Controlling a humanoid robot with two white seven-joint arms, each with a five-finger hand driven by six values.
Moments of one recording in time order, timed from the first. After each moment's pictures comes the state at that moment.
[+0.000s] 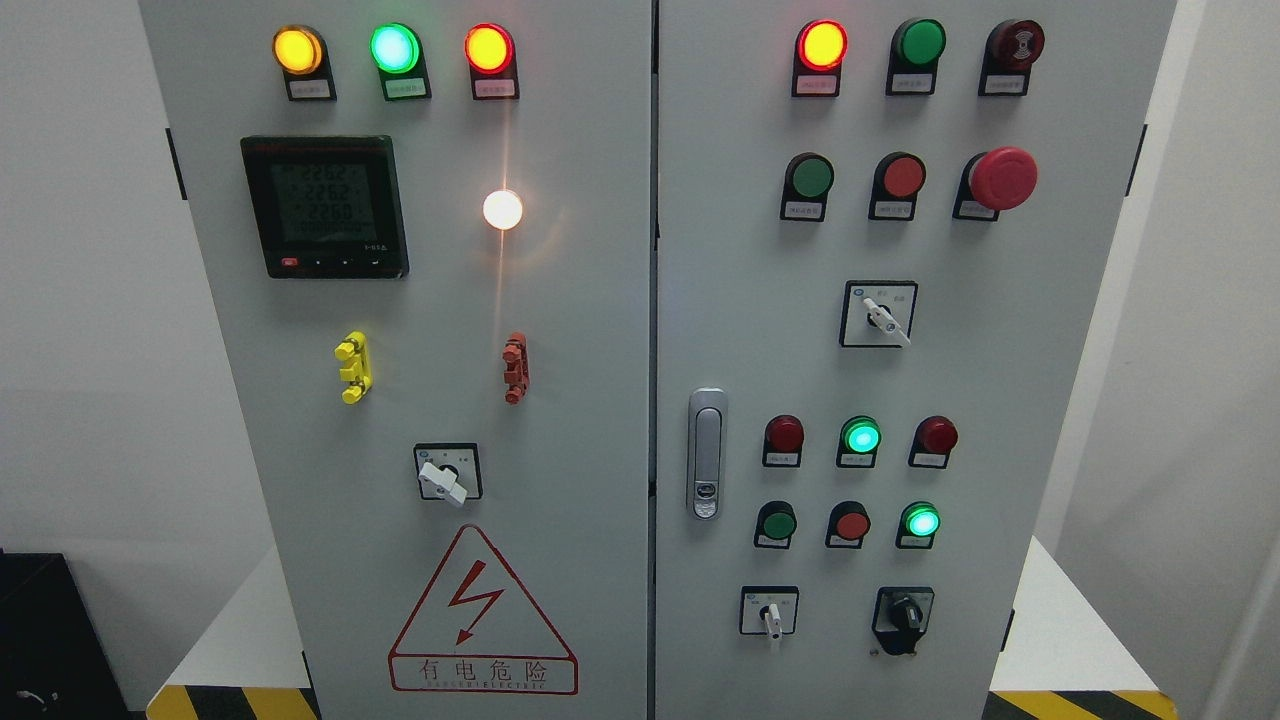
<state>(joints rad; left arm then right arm) 0.08 -0.09 -0.10 -0.09 0.08 -0.06 0.03 0.21 0.09 -0.06 -0.31 0.08 -0.13 0.25</state>
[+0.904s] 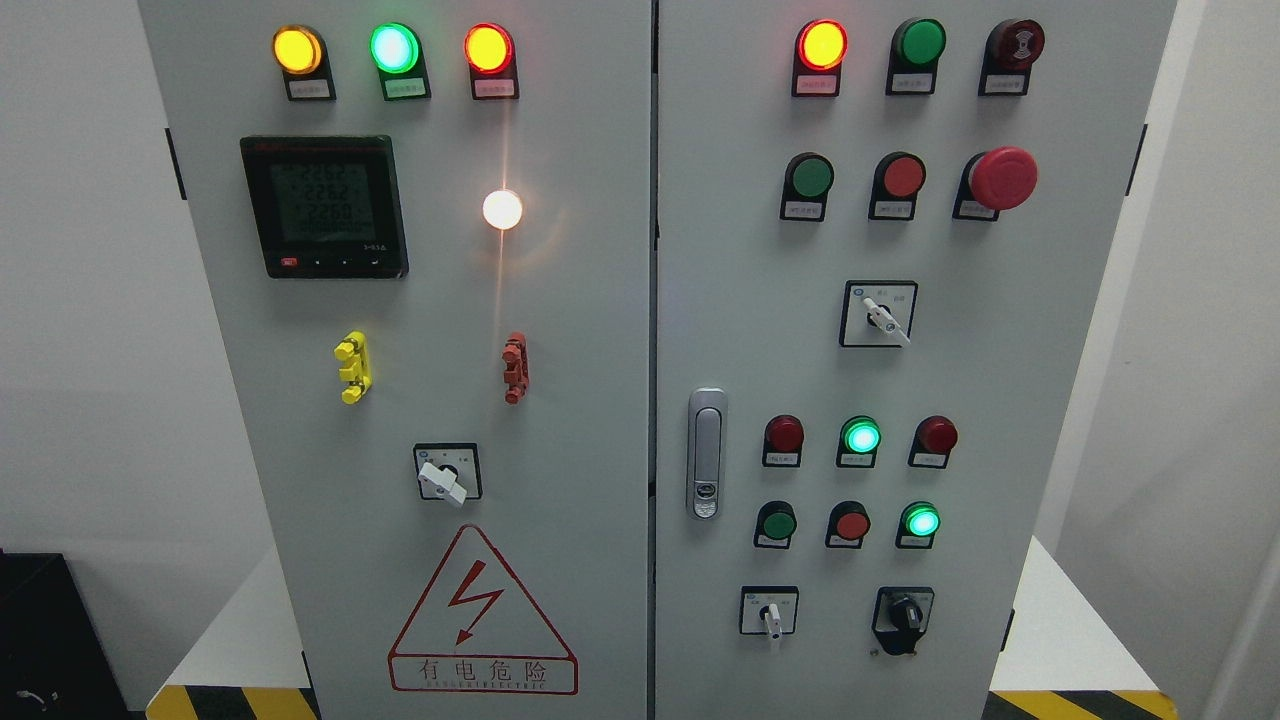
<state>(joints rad) 0.08 -0.09 -0.10 -0.09 0.08 -0.06 0.03 0.19 0.03 -0.06 -0.72 0.50 -0.01 0.21</state>
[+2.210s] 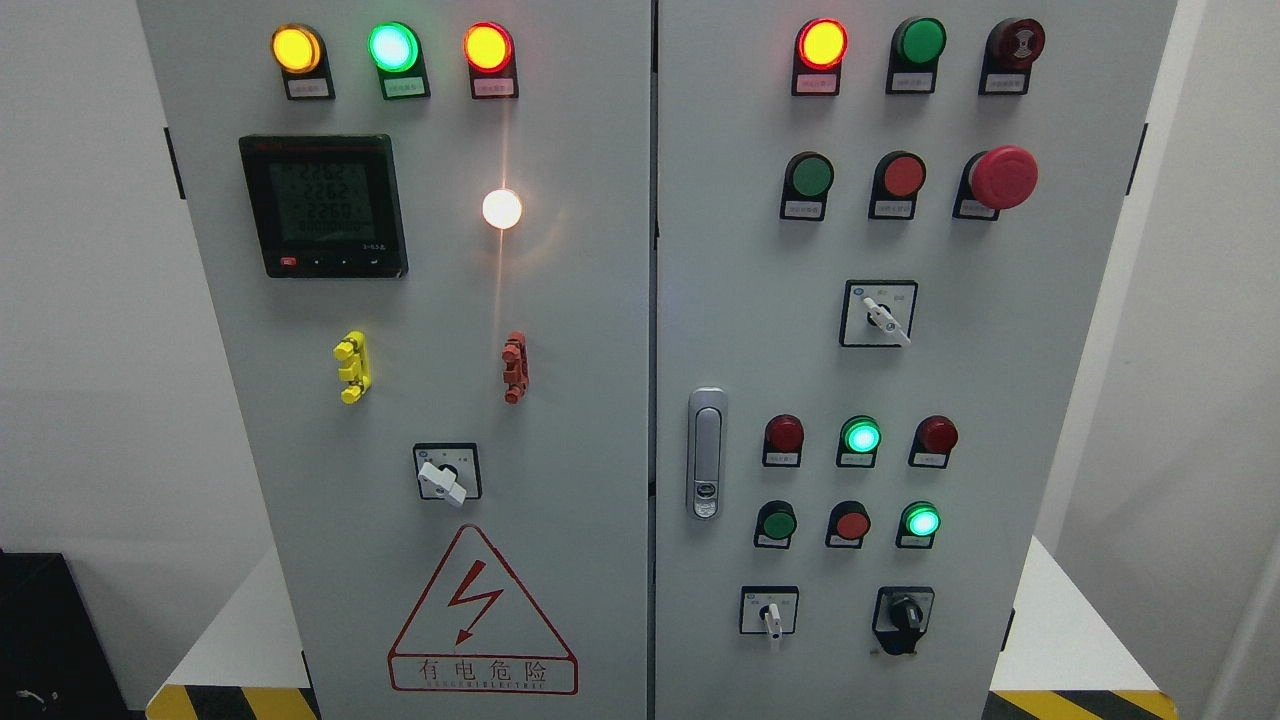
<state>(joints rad) 0.08 -0.09 -0.10 -0.09 0.08 -0.06 0.03 0.10 0.00 -0.08 -1.49 1.03 0.06 0.27</state>
